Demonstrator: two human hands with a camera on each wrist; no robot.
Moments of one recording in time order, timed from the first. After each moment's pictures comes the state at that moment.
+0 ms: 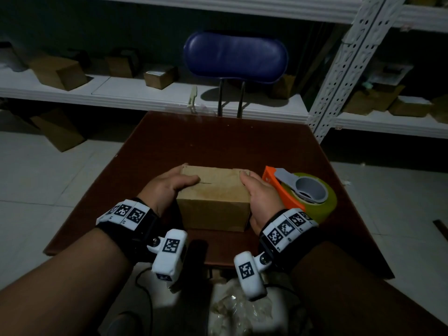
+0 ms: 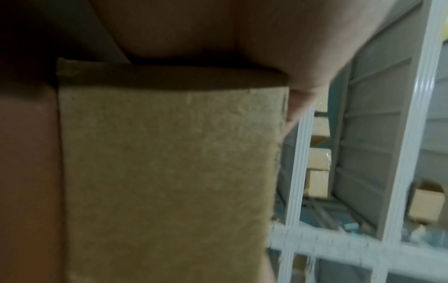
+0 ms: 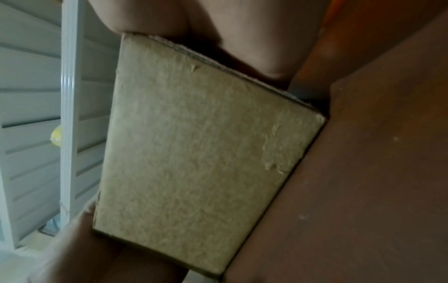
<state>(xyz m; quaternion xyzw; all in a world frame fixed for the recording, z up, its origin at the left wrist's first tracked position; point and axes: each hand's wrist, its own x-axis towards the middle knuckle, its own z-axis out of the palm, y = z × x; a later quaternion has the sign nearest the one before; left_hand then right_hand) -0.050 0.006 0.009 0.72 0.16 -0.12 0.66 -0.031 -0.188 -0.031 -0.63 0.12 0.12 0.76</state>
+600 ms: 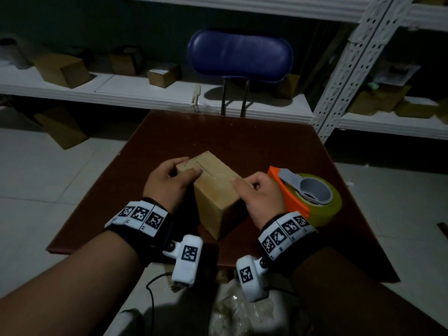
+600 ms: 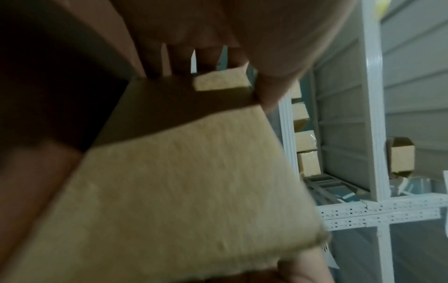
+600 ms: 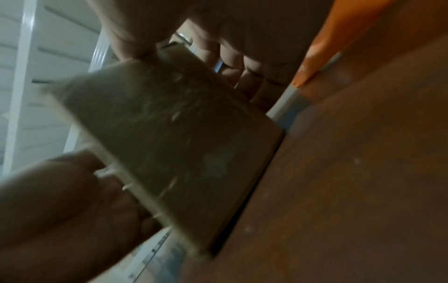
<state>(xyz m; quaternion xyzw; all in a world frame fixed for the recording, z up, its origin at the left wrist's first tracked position) -0.053 0.001 -0.001 0.72 0.19 0.03 0.66 -0.045 -0.187 -0.029 -0.79 0.04 -0.02 0.61</state>
